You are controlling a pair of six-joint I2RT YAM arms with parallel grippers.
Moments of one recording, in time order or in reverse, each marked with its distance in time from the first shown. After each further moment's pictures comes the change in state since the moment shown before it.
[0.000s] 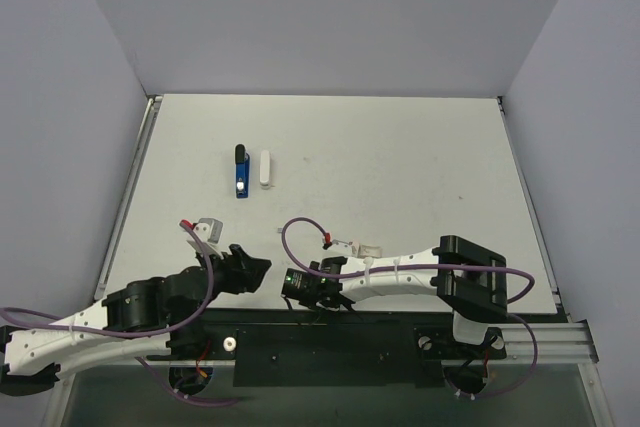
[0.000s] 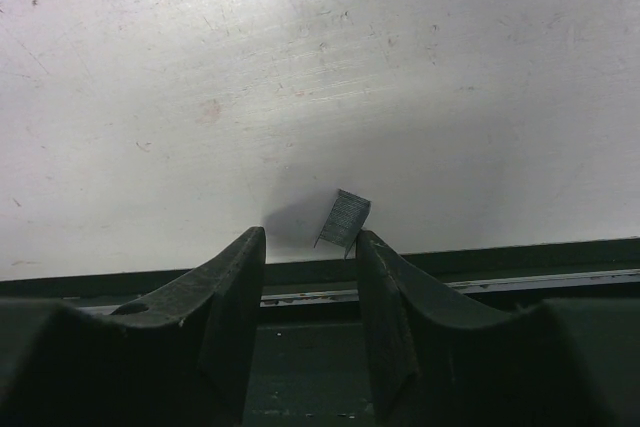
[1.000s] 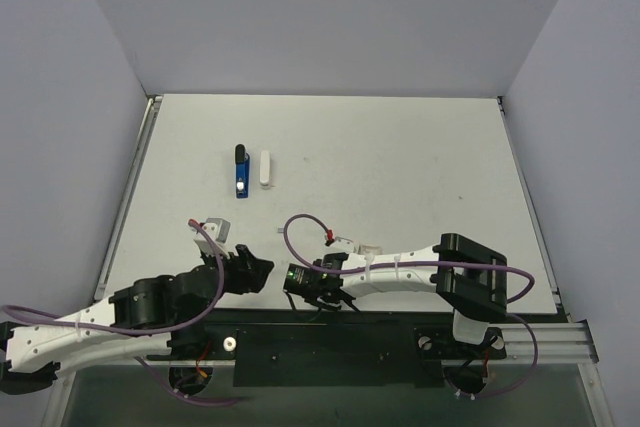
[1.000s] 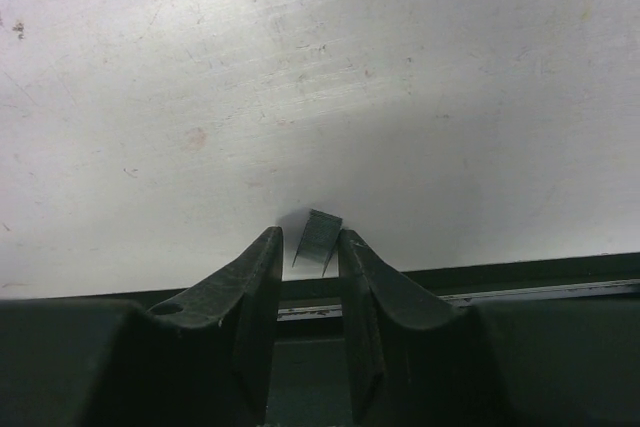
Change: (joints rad) left arm 0.000 0.050 0.000 -0.003 -0.002 -0.008; right arm -0.035 0.002 -0.004 -0.008 0.000 -0.023
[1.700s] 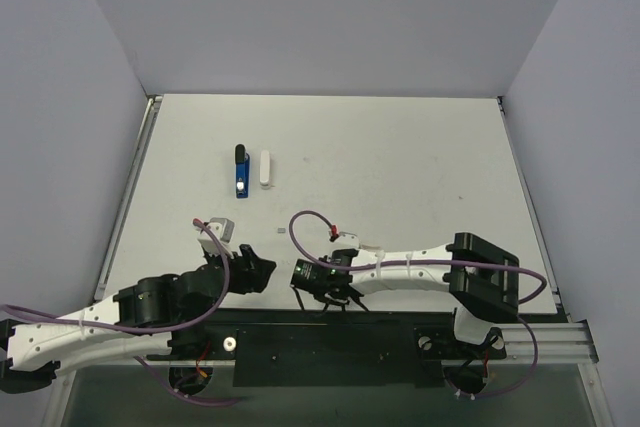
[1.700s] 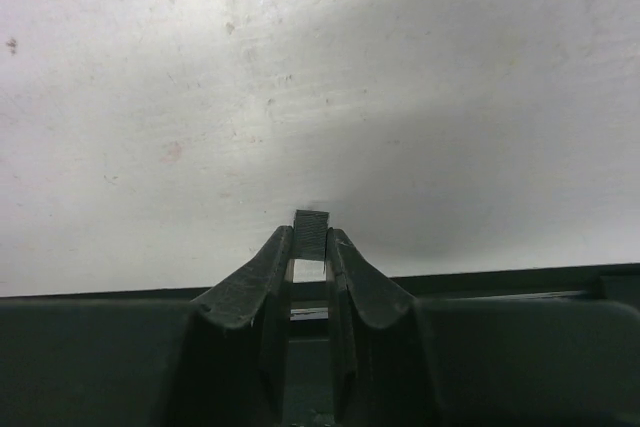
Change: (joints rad) left arm 0.000 0.037 0.000 0.014 0.000 0.000; right arm -0.012 -0.037 -0.030 -0.011 0.018 -0.068
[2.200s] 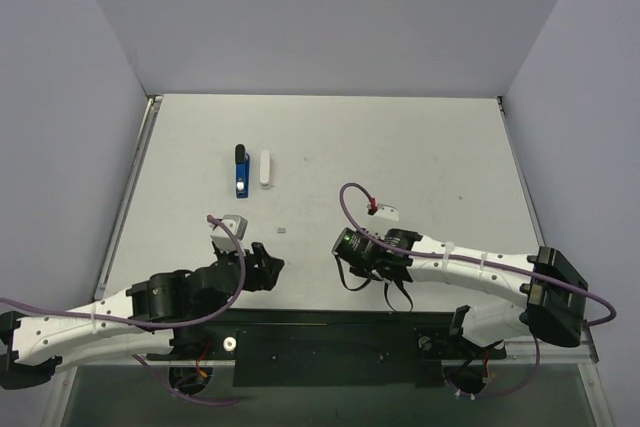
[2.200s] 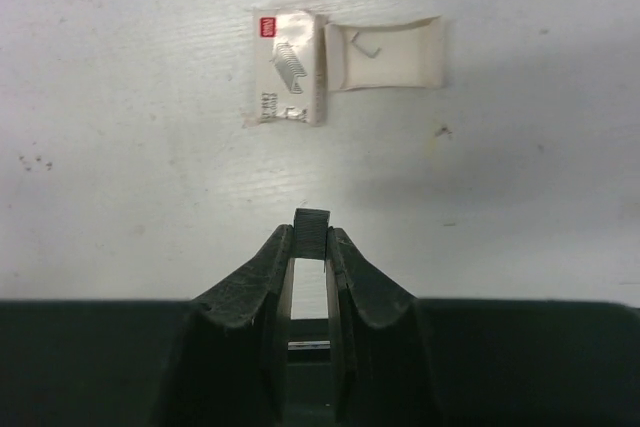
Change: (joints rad) left arm 0.000 0.109 0.015 0.068 0.000 0.034; right arm -0.192 -0.362 -0.140 -0.037 0.090 -0.239
